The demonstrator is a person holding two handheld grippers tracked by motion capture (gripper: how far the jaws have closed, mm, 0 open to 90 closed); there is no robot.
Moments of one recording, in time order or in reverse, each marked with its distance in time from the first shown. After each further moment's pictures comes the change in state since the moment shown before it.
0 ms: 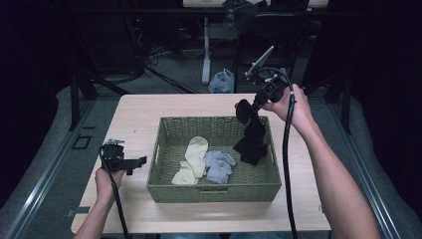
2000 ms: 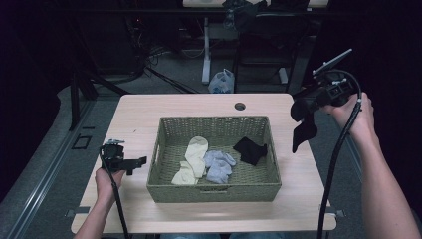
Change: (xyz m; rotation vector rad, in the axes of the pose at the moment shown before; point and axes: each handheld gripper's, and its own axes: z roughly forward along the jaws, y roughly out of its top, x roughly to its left) left arm -0.001 0.000 0.001 0.001 0.003 -0.002; right arm -0.104 -0.106 -0.038 -0.055 -0.116 0.275
